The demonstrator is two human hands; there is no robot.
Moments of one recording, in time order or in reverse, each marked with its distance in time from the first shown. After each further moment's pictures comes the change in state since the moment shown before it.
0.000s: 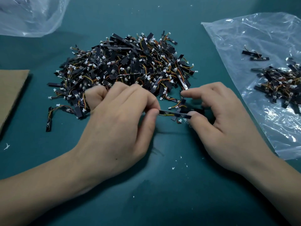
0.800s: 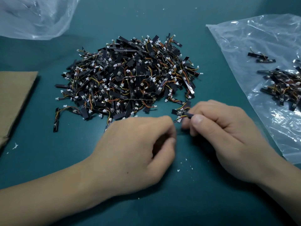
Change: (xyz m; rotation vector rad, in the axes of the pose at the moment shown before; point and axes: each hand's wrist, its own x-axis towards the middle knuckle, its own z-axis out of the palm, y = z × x) left_hand -0.015 0.006 0.006 -0.183 -0.270 0.081; right_hand -0.001 0.002 -0.002 0.219 -0.171 -0.137
